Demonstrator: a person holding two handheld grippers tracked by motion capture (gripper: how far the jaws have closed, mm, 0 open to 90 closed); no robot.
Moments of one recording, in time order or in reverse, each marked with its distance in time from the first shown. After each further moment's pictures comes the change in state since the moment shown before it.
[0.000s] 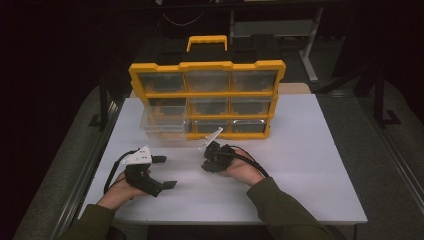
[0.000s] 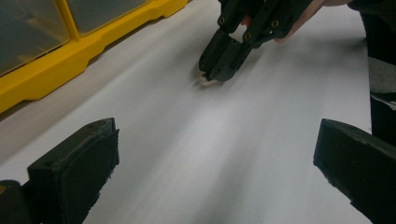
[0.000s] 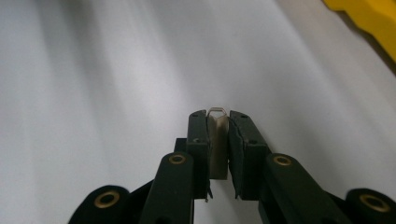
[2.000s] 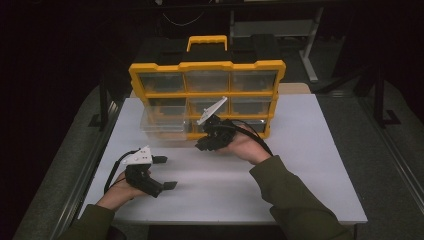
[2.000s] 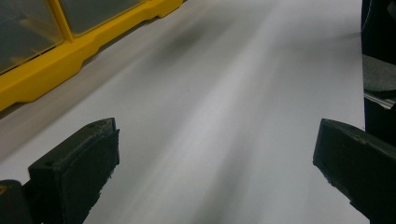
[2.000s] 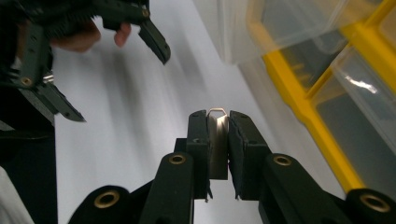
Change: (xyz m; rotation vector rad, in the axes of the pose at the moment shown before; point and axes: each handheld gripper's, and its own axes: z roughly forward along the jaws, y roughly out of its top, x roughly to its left) left arm -0.001 0.002 0.000 0.006 -0.019 0.002; right arm -0.010 0.056 -0.077 -0.109 0.068 -0.033
